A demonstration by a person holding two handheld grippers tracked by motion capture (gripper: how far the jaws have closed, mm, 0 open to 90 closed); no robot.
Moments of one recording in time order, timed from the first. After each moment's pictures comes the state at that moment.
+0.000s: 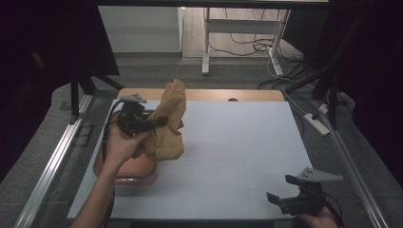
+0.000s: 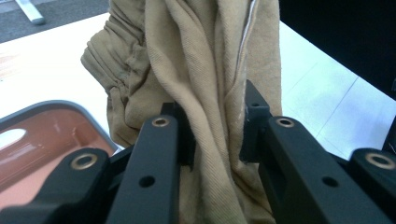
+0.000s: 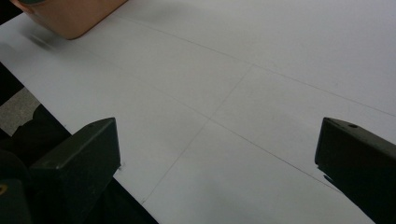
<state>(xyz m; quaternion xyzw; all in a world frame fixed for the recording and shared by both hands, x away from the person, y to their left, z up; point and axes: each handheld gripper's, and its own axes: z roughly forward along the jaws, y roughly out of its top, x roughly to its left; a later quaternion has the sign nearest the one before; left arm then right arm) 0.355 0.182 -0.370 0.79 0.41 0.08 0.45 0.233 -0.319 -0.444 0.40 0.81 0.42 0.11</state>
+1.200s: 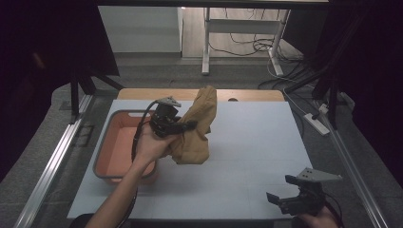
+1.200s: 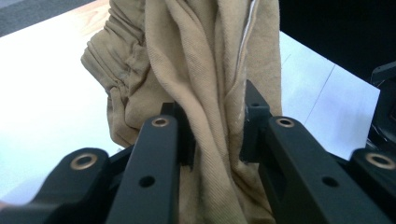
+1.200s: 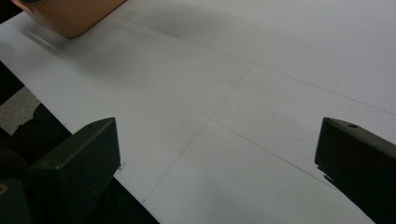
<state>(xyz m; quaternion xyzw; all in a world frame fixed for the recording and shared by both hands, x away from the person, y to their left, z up) 0.370 0.104 -0.379 0.82 0.35 0.06 0.44 0.234 -0.319 -0.444 0.40 0.81 0.41 0.11</state>
